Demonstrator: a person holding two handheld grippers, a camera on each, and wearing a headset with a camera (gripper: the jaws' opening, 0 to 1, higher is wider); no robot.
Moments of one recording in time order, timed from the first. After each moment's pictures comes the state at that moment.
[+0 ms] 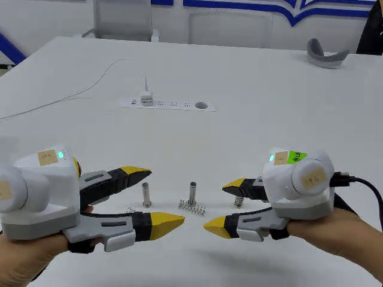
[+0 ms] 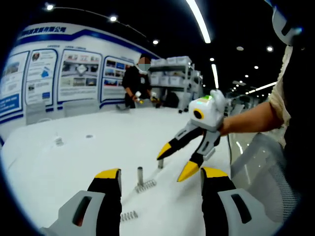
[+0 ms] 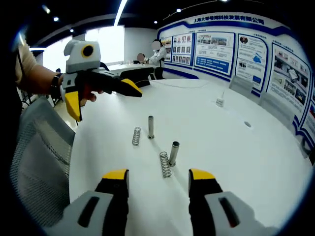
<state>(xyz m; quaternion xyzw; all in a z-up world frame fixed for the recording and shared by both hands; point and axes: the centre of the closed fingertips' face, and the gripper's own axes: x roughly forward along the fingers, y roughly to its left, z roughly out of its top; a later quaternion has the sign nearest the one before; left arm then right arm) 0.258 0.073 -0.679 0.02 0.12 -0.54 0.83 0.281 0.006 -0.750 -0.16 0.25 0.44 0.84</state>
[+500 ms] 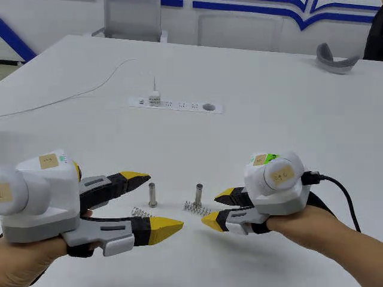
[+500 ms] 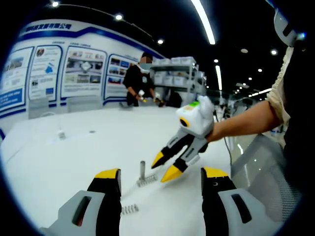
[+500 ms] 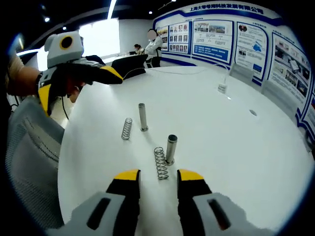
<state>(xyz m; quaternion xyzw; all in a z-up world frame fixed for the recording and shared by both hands) 0.257 0.083 -0.686 0.00 0.13 -0.53 0.84 0.299 0.017 -0.784 -0.17 0.31 0.43 0.83</state>
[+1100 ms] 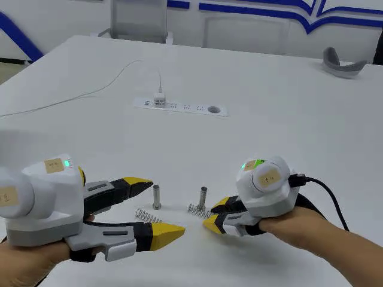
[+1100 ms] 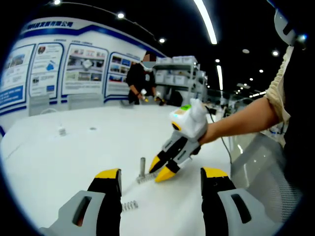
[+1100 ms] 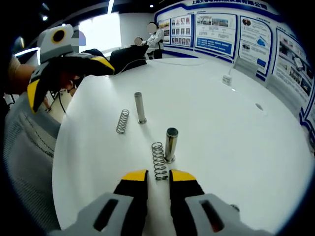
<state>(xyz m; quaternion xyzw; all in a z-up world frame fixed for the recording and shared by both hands) 0.256 0.086 -0.691 0.00 0.14 -0.52 0.84 0.304 0.019 -0.802 -0.18 0.33 0.44 0.82</state>
